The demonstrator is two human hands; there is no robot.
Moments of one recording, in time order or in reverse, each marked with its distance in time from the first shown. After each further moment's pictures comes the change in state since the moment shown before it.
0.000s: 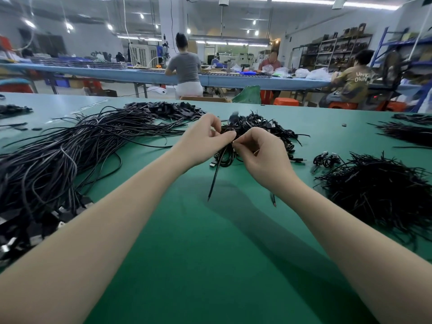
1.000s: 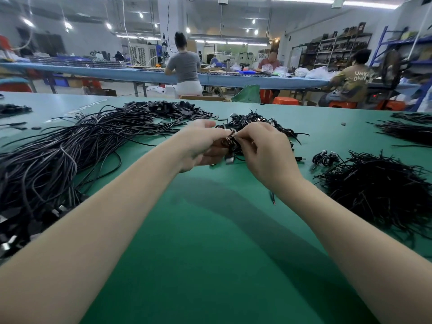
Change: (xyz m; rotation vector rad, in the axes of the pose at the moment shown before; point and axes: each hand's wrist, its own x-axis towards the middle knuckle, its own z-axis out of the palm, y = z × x) left_hand -0.002 0.010 -0.004 -0.482 -0.130 -0.373; right_hand -0.001 -0.007 -0.008 -0.322 0.133 -0.361
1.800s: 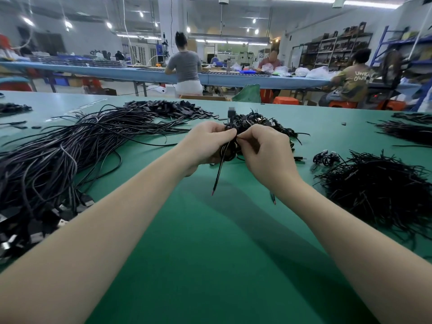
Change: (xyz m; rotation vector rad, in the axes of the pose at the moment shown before) left_hand 0.007 -0.012 0.007 0.177 0.026 0.196; right_hand -0.003 0.003 0.005 0.102 -0.040 0.186
